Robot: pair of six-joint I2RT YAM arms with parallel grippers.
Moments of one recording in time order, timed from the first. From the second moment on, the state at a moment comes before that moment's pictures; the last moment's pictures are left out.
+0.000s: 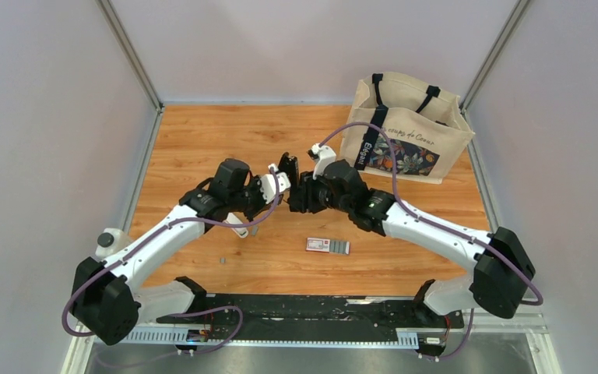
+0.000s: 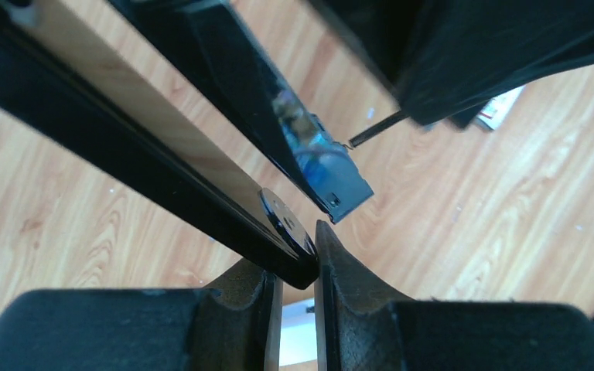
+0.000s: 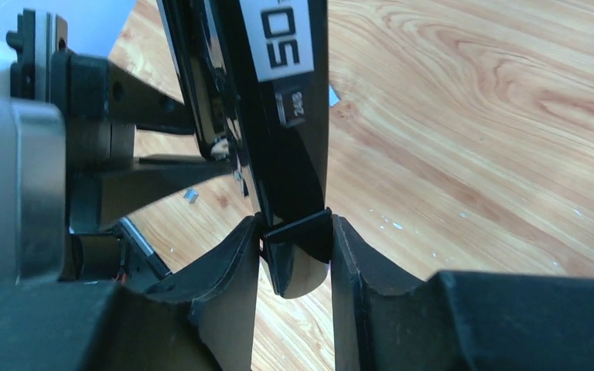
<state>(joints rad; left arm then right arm) -0.57 1.15 0.83 -0.41 0.29 0.53 0.87 1.35 0.97 -0.07 -0.02 0.51</state>
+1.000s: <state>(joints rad) -0.43 1.11 0.87 -0.64 0.35 0.61 0.73 1.70 1.23 -0.12 0.15 0.30</state>
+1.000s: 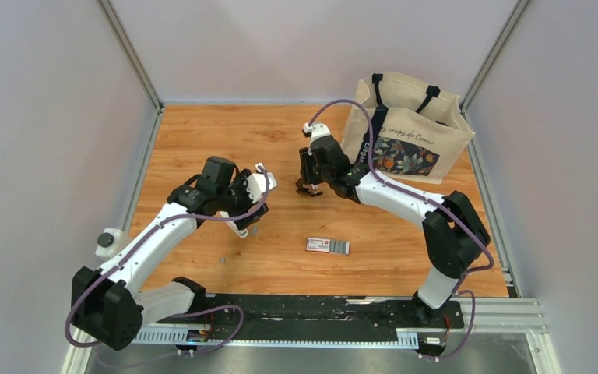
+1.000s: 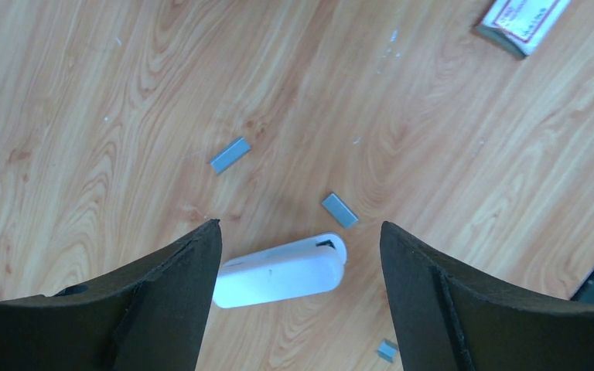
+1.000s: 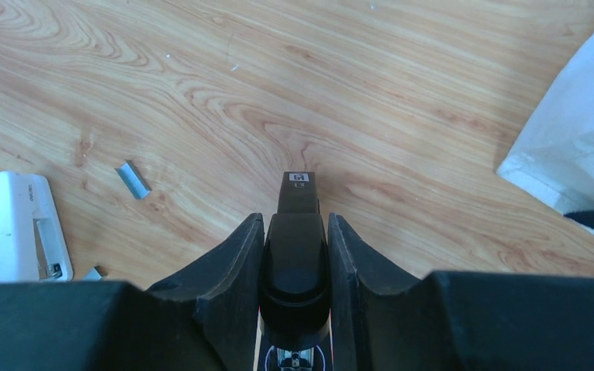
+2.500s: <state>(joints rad) -0.41 1.56 1.06 -0.59 0.21 1.14 0.85 1.35 0.83 0.23 0.17 0.45</state>
